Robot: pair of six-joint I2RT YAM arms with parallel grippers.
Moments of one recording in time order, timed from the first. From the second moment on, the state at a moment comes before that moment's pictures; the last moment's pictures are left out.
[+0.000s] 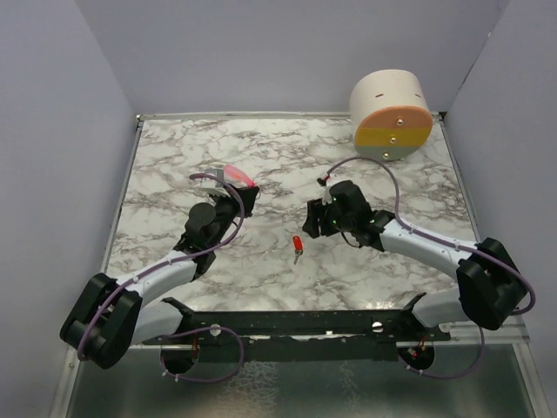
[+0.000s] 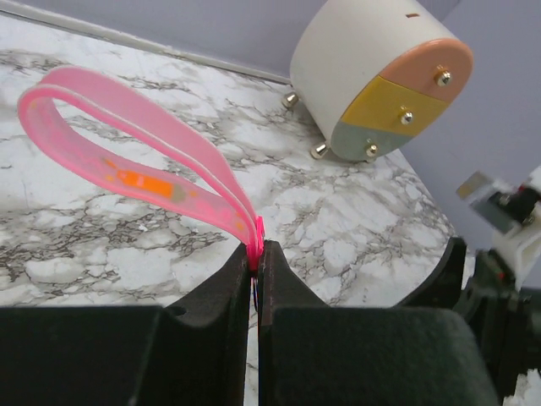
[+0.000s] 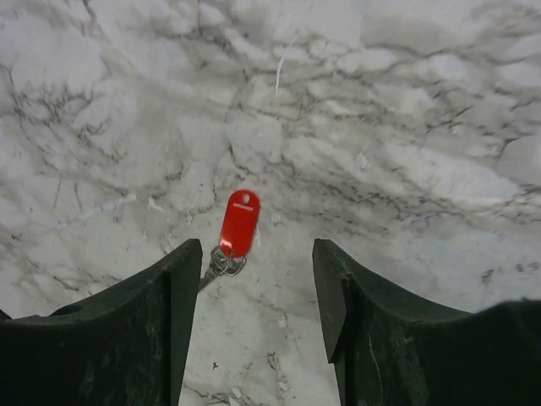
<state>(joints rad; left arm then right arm) -0.53 1.17 0.39 0.80 -0.05 -0.55 0.68 1.36 0.80 -0.10 -0.04 0.33</state>
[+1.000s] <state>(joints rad) -0.53 1.08 0.36 0.74 -0.15 -0.54 0.77 1.53 0.64 0.11 -0.16 0.56</state>
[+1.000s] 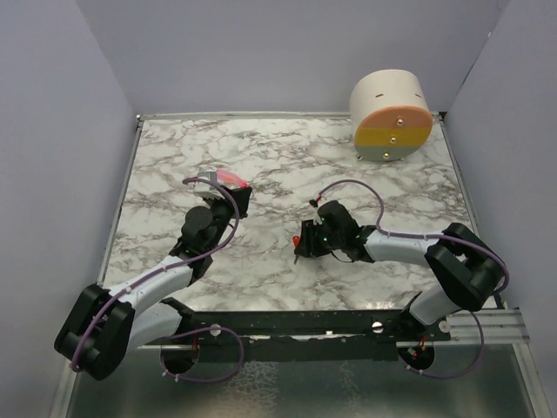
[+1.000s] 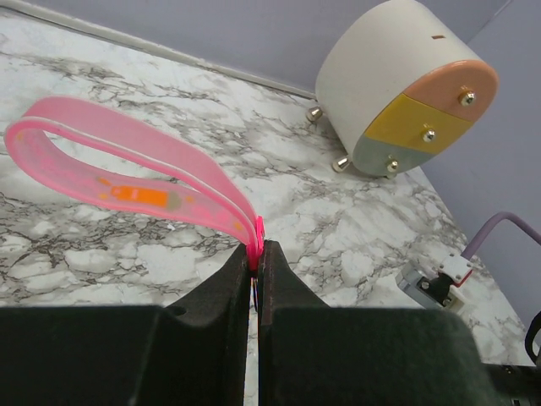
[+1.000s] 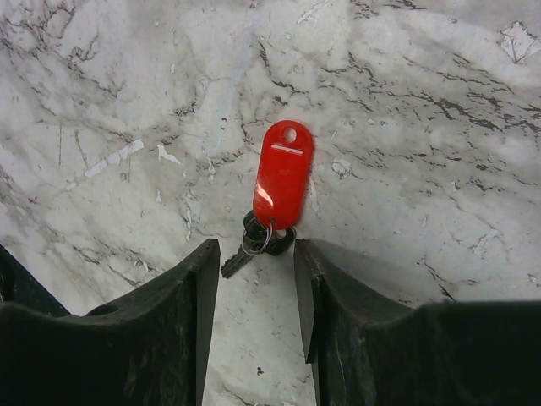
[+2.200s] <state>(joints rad) -0.52 1.08 0.35 0.72 -0.15 -0.53 0.78 1.58 0.67 0.12 -0.15 0.58</state>
